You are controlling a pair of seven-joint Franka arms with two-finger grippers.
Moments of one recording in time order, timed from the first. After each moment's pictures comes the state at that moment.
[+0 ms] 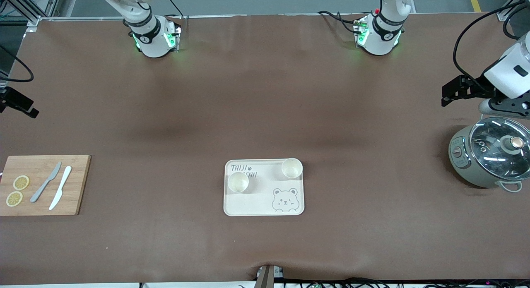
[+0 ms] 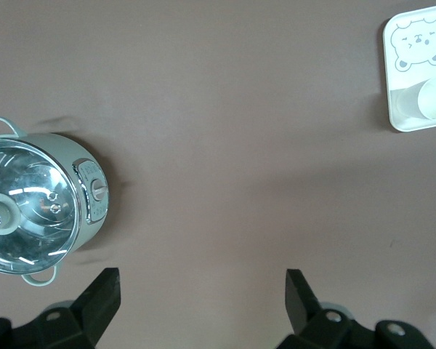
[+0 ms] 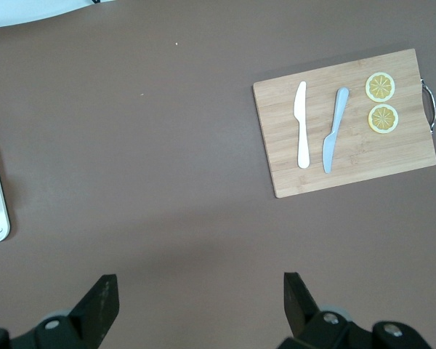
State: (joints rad) left arm -0.02 0.05 -0.07 -1.52 0.02 1.55 0.09; right arm -0.28 -0.05 0.10 -1.70 0.03 1.75 0.02
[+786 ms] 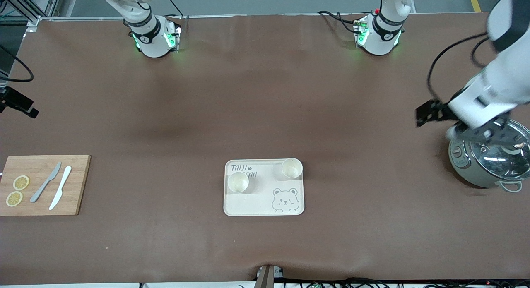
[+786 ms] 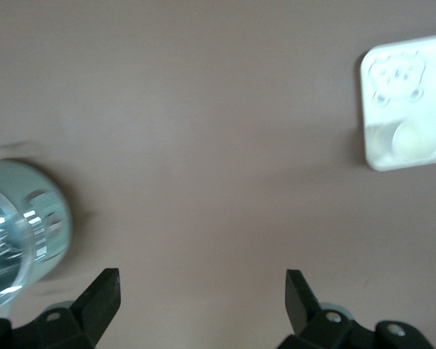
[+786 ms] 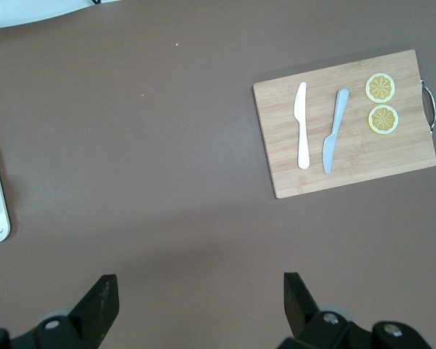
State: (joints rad) left arm -0.15 0.31 -0.08 -1.33 0.02 1.61 -0.09; right arm -0.28 -0.05 0.11 -1.69 0.03 1.75 0.02
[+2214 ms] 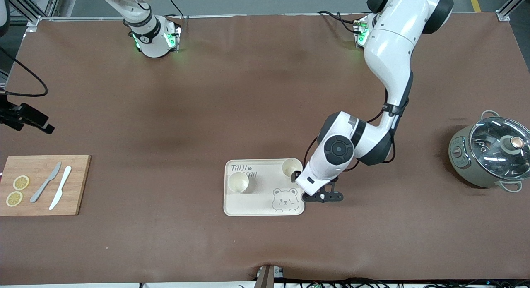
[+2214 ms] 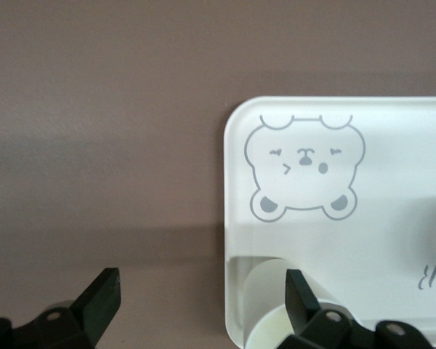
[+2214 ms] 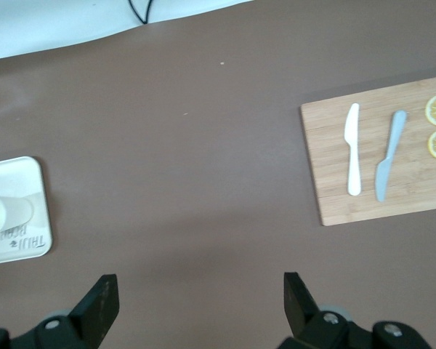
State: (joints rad) left arm -0.45 0.86 -0.07 -1.21 0.02 2.13 -0.52; right arm -0.23 0.02 0.13 -1.67 0.10 1.84 0.04
